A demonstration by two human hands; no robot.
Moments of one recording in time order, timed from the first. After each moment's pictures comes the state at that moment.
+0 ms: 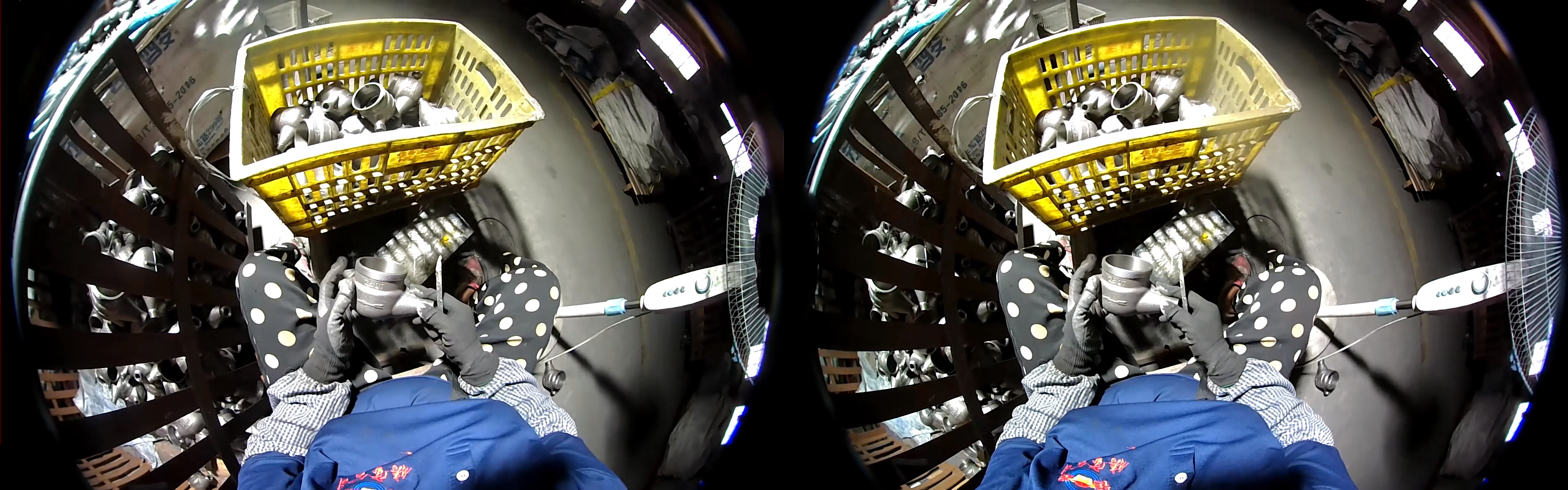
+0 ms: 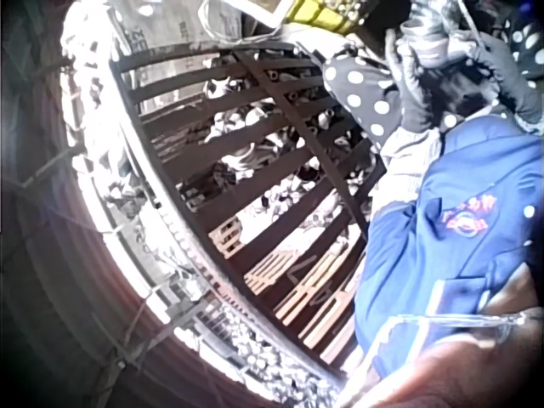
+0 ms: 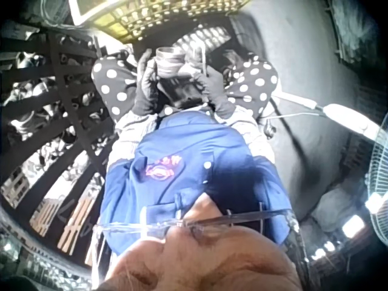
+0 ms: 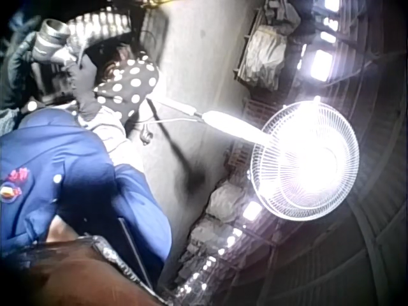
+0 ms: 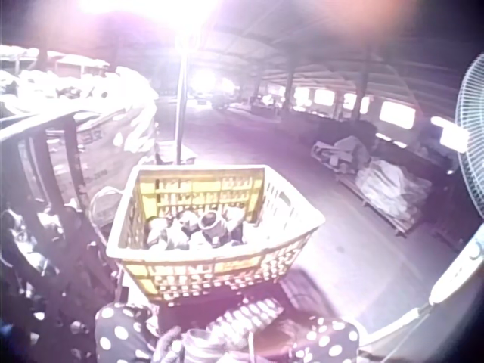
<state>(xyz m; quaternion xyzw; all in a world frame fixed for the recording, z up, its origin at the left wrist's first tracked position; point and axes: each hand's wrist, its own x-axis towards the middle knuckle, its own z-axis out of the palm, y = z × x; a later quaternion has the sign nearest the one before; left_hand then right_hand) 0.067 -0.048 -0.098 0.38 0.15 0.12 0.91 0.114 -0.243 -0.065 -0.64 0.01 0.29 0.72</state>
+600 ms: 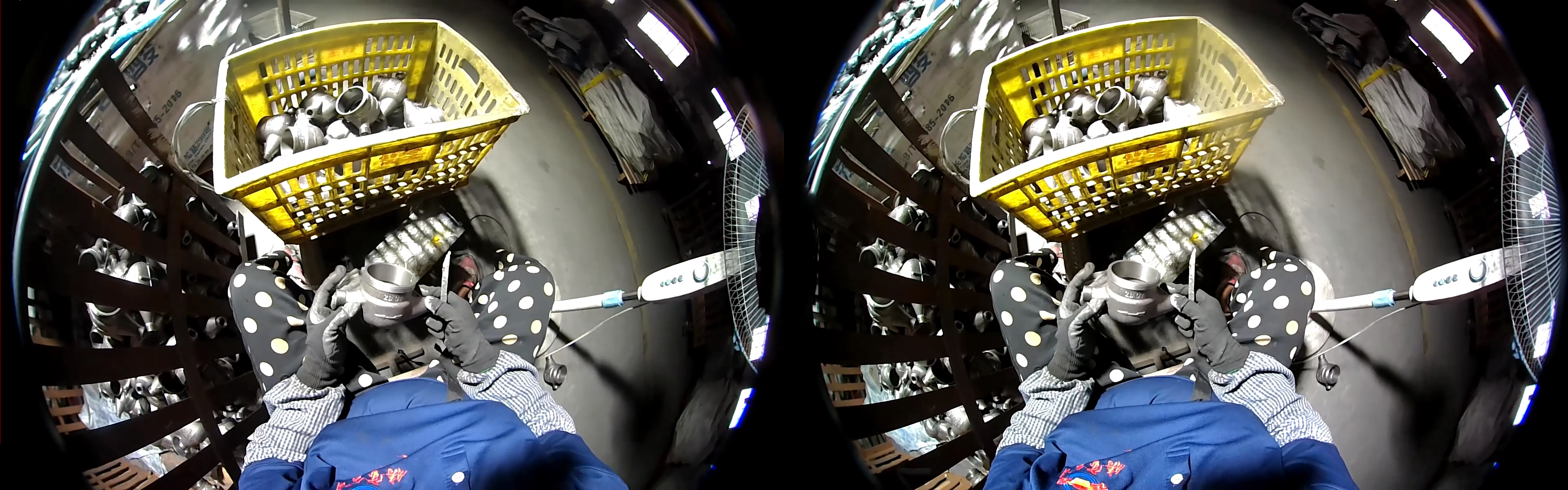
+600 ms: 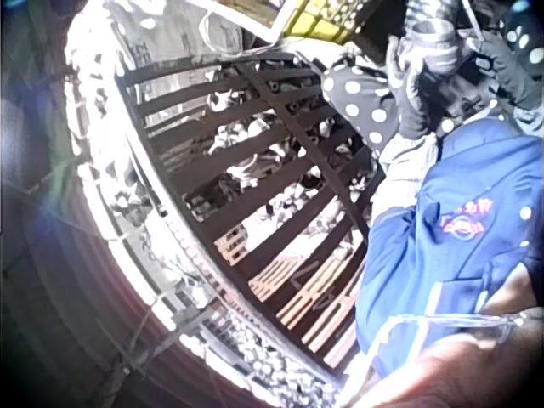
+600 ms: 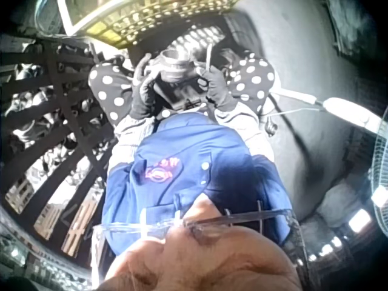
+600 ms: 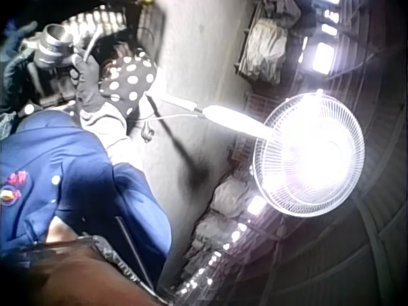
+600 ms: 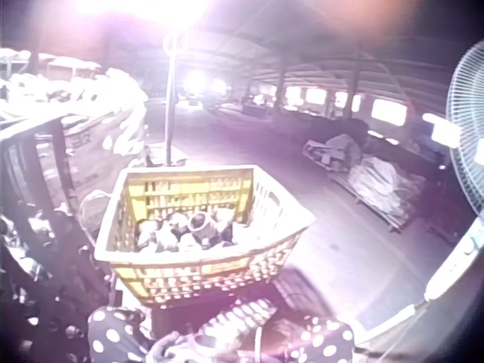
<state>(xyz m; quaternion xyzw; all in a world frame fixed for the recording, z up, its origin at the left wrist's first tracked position) 0.065 -0.040 -0.099 0.41 0.06 0.10 0.91 0.130 -0.261 -0.071 -0.53 0.11 0.34 0.77</state>
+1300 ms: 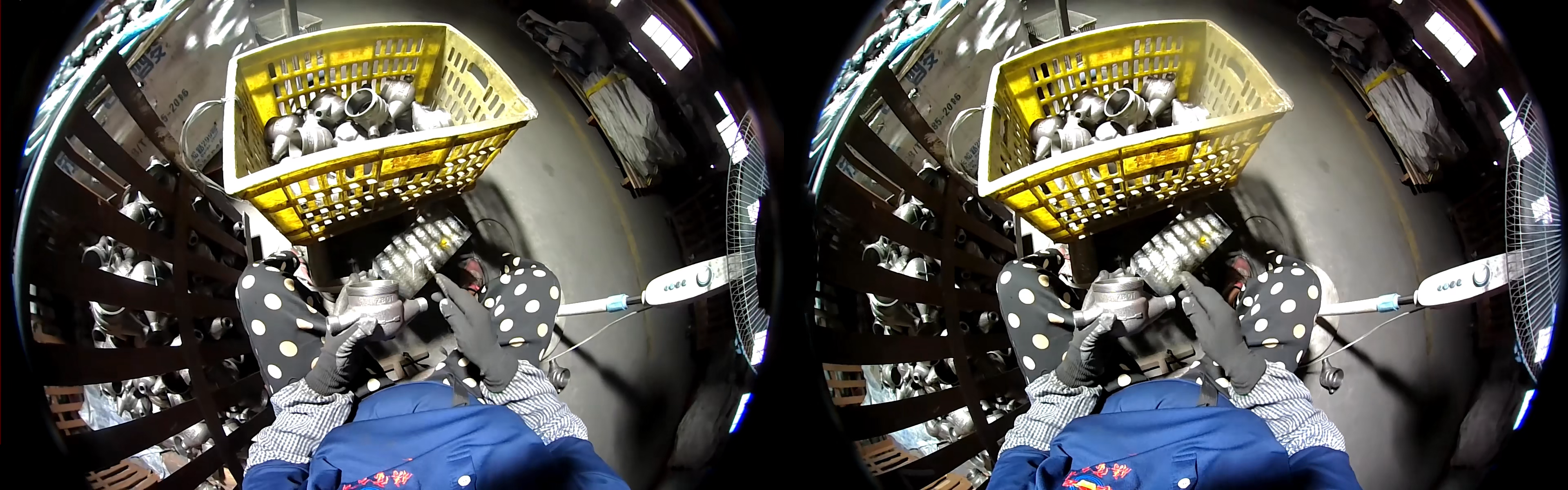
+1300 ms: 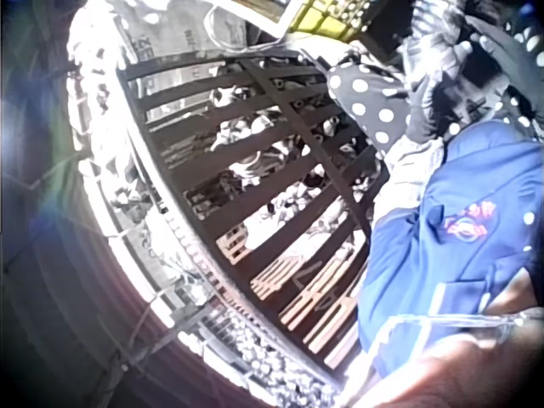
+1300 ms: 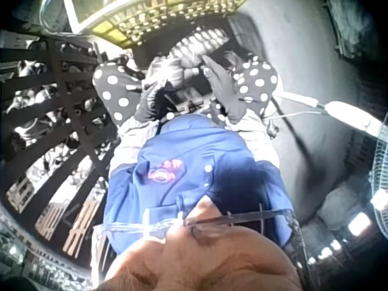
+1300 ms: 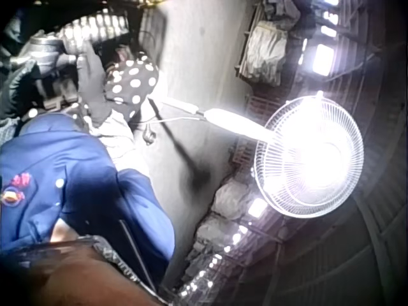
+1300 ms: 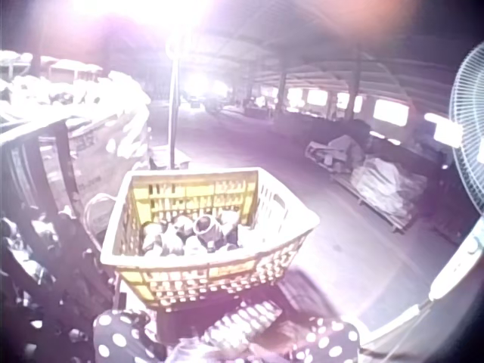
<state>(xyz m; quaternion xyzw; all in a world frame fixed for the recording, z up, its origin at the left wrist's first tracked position) 0.058 -0.057 -0.059 0.26 0.03 -0.03 0.96 0.126 -0.262 -0.058 -0.80 -0.20 0.08 0.56</state>
